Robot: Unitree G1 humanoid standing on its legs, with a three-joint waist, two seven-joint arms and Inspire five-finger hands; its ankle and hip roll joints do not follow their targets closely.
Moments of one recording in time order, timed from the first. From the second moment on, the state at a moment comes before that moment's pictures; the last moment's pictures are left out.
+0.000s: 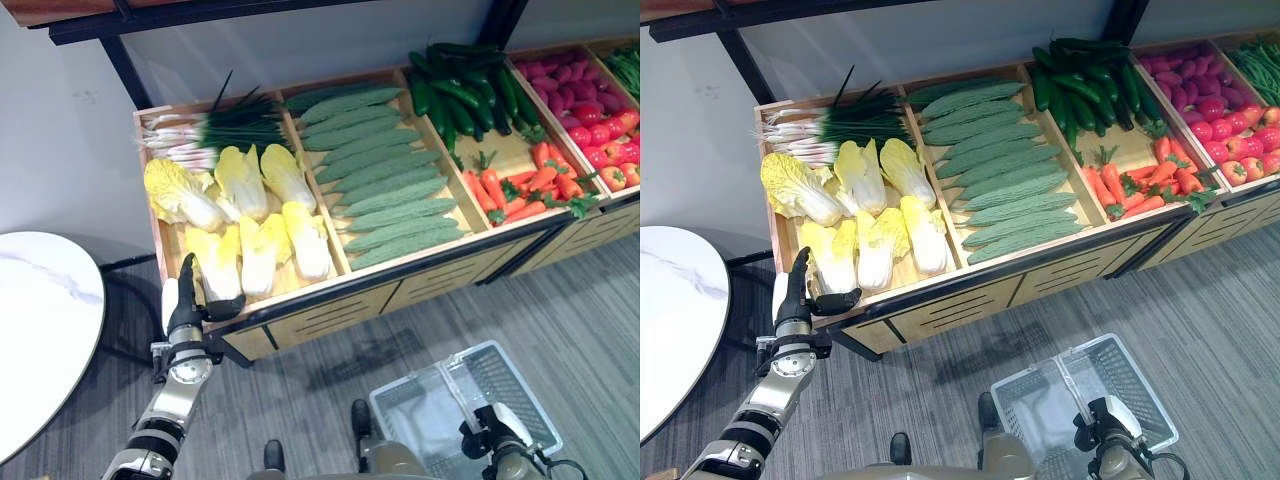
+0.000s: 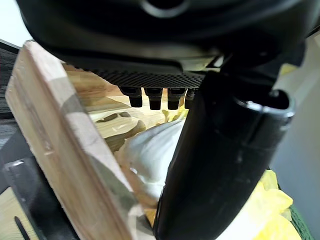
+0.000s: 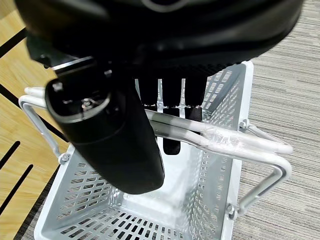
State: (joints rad) left arm -0.18 0.40 -0.16 0.59 -0.04 -0.16 0.48; right arm -0.03 -0.40 0.24 1.22 -0.27 -0.11 -0.30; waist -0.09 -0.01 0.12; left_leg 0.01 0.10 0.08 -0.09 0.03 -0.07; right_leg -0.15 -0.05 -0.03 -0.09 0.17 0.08
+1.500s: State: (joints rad) left arm 0.18 0.43 -0.19 -0.06 -0.81 -0.24 -0.05; right arm 0.02 -0.39 0.20 1.24 -0.27 -0.12 -0.24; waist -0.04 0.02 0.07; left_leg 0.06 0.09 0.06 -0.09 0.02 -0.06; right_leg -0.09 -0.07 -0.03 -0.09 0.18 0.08
